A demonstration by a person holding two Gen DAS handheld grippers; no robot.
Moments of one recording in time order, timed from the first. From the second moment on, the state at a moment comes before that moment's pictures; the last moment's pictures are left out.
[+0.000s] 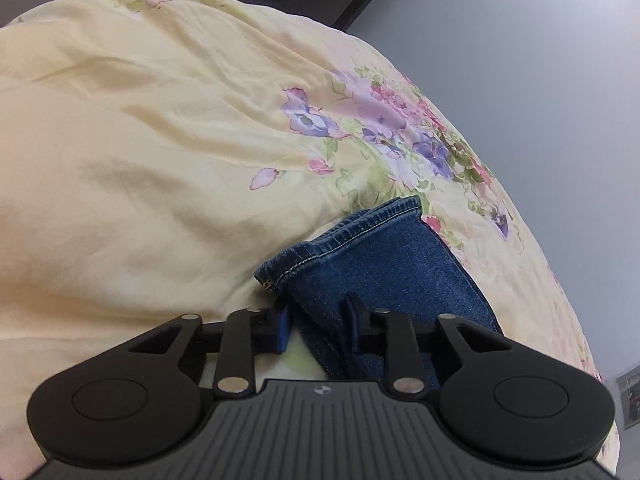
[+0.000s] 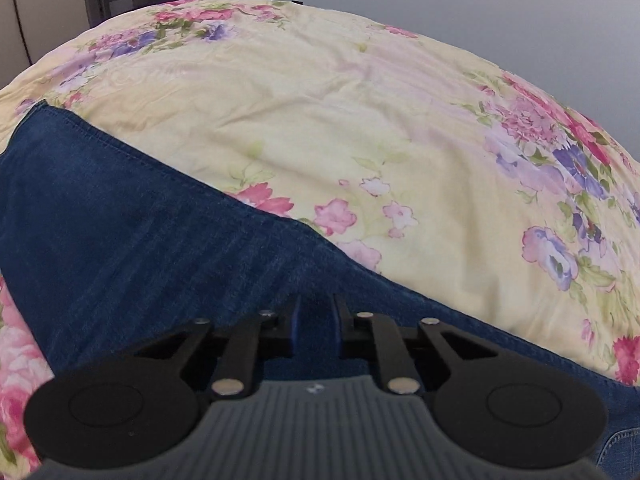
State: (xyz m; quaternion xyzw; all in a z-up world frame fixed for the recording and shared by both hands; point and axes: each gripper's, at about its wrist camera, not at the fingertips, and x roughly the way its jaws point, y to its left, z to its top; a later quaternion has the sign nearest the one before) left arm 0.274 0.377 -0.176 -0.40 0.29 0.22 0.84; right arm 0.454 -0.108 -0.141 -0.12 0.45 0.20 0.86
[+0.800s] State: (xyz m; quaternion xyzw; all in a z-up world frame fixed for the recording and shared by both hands) left arm 0.280 0.368 -0.147 -0.36 0.30 0.23 0.86; right arm 0.342 -0.124 -0.158 -0.06 0.53 0.20 0.82
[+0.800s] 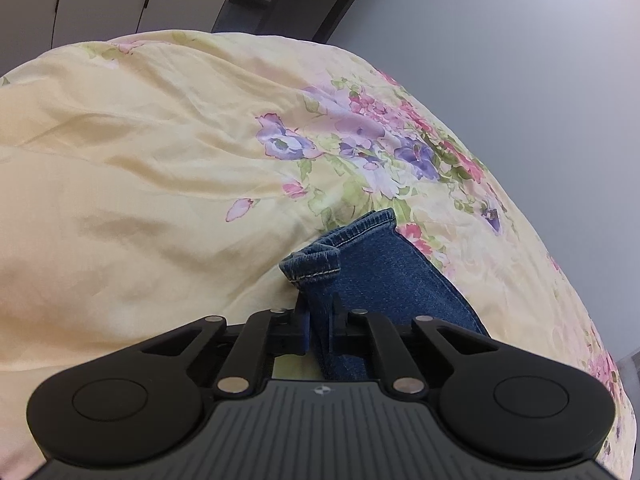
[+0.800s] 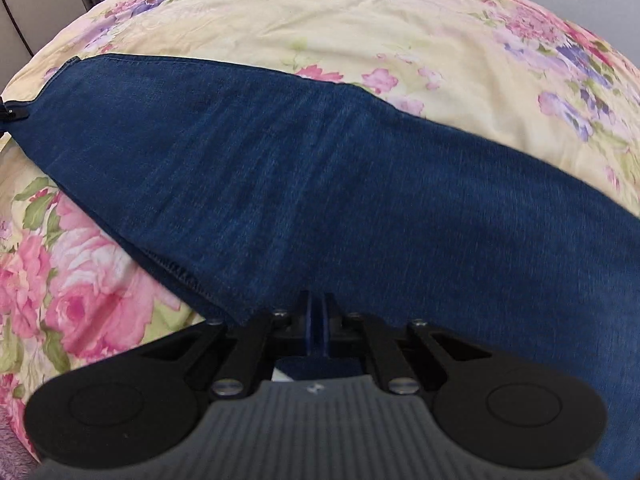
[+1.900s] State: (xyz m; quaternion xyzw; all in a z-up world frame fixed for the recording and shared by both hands) left arm 0.301 0.092 0.117 -0.10 0.17 0.09 0.98; right arm 0.291 -0.289 -0.089 0.11 0.49 0.16 0.85
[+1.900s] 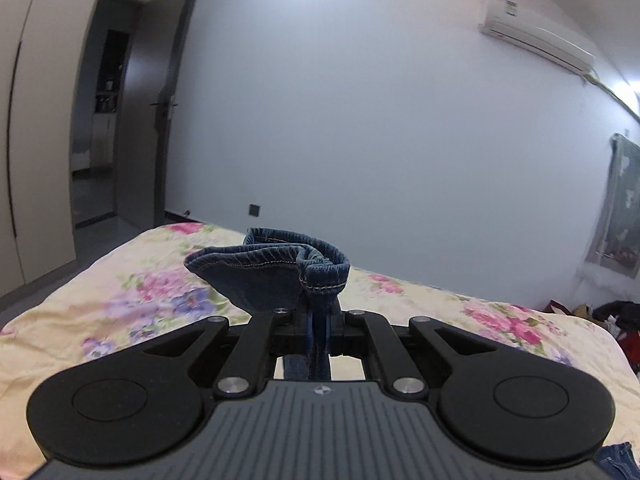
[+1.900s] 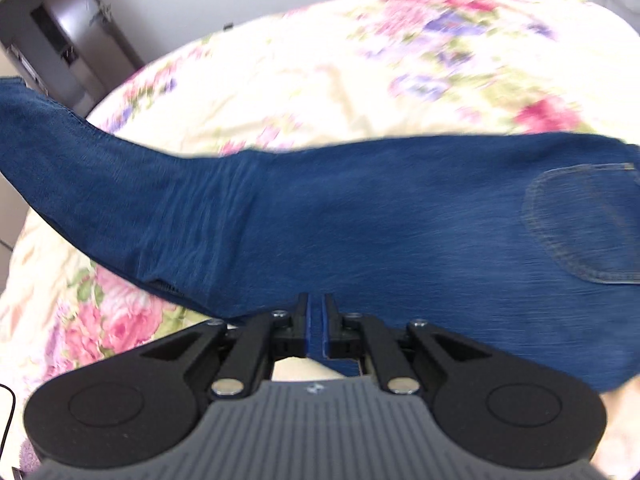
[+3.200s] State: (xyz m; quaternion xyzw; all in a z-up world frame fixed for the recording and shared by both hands) left arm 0.340 -0.306 -0.092 -0.06 0.48 -0.33 0.81; right arm 0.239 -0.544 -0.125 0.31 0.45 0.09 0.83
